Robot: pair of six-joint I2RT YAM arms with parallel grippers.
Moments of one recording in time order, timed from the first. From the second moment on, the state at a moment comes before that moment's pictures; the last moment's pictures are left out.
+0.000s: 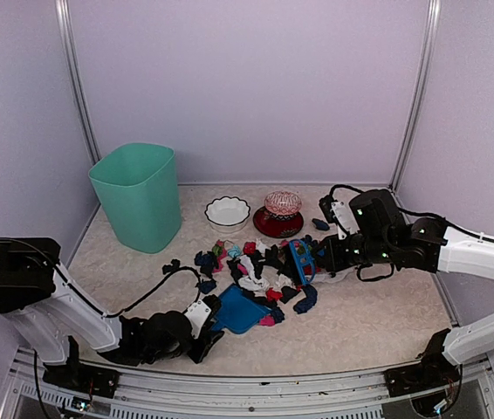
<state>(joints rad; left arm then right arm) -1.29 1.67 0.34 0.69 -0.41 -0.29 0.83 1.19 0.89 -0.36 0.05 0.40</state>
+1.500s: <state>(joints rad) -1.39 1.07 0.57 -0.03 -0.59 -0.44 0.82 1.24 0.97 -0.36 0.04 0.36</state>
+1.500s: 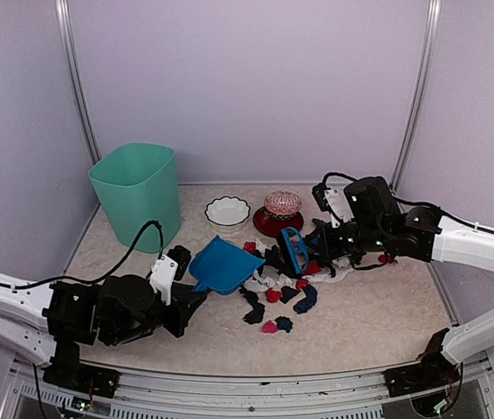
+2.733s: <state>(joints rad) -1.15 0.95 1.02 -0.43 -0.50 -0.30 0.93 2.03 1.57 0.12 -0.21 0.76</state>
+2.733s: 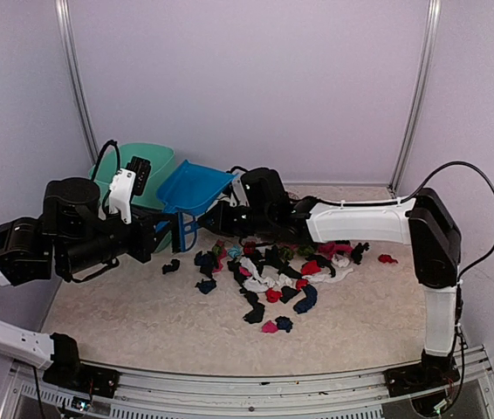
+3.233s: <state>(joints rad) -1.15 0.85 1.02 -0.50 -0.46 -0.32 0.94 2.35 1.80 0.11 -0.26 1.00</state>
